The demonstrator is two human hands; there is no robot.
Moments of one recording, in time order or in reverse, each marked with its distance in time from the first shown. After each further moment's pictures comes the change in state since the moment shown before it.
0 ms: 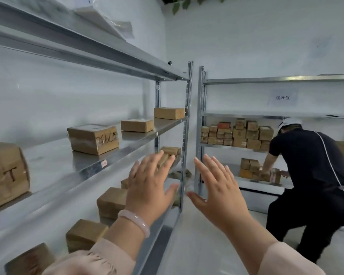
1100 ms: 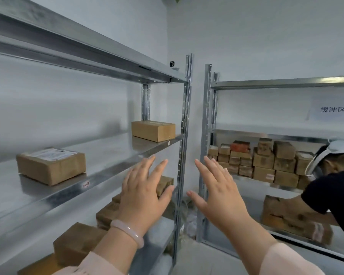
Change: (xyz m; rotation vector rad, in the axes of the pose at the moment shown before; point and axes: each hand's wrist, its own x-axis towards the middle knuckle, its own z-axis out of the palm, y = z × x) left_hand 0.374 -0.005 0.395 0.006 0.046 -0.151; right_hand 0.381 0.363 0.238 0.095 -0.001 -0.083
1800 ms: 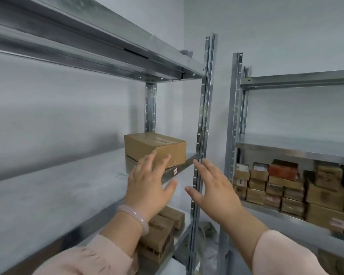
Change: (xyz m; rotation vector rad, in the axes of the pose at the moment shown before) left_hand 0.249 -0.087 0.230 0.004 -0.103 -0.134; right_hand 0.279 0.152 0.208 0.129 -0.087 -0.044
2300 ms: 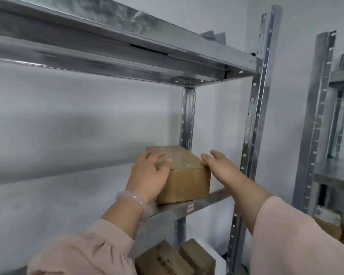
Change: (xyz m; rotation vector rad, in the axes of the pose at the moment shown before) left_hand 0.148 -0.038 0.062 -0.169 0.136 -0.516; right_hand 0.251 0.073 0.078 0.867 -0.389 0.209
